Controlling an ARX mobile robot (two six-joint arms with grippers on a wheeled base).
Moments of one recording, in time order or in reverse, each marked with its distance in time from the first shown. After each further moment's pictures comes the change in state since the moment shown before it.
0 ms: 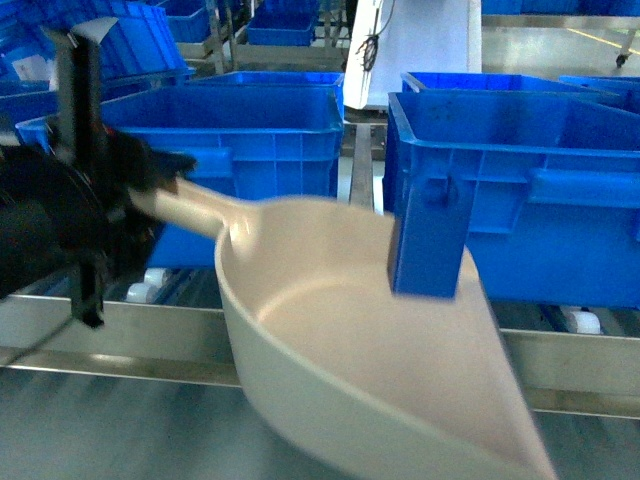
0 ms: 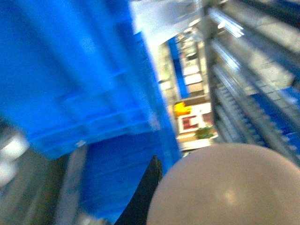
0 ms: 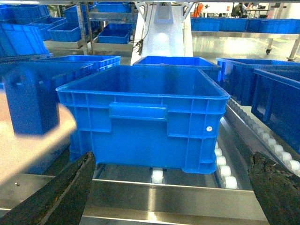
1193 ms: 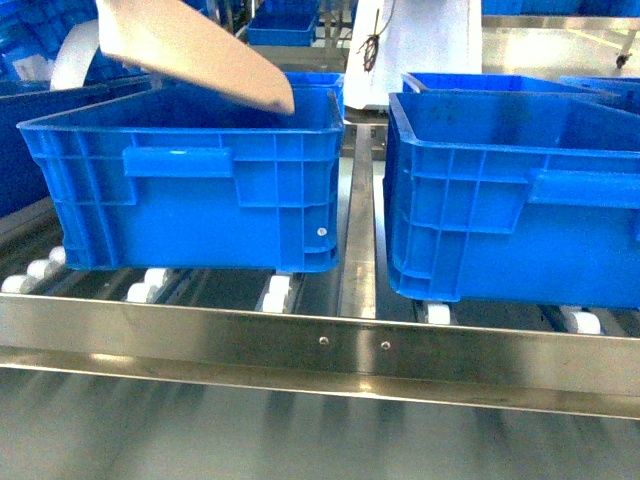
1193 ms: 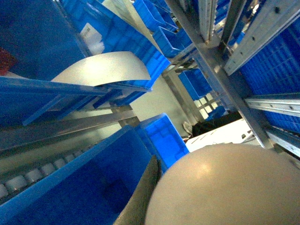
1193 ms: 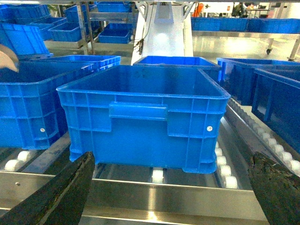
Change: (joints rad) left arm 0.186 0.267 1.028 -0.775 -0.582 0.373; right arm 0.000 0.000 0.000 0.000 -0.001 0.000
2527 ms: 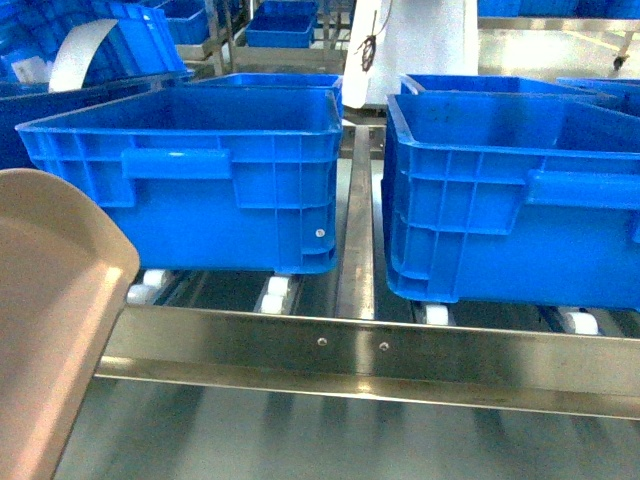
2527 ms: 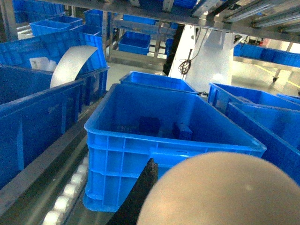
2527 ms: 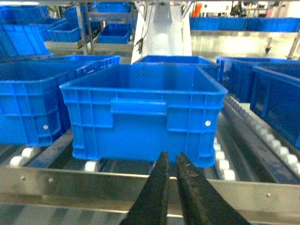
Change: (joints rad) left arm 0.002 -0.864 -1.262 0.507 0.485 0.849; right arm 0.000 -0.230 0.003 -0.238 0.000 0.000
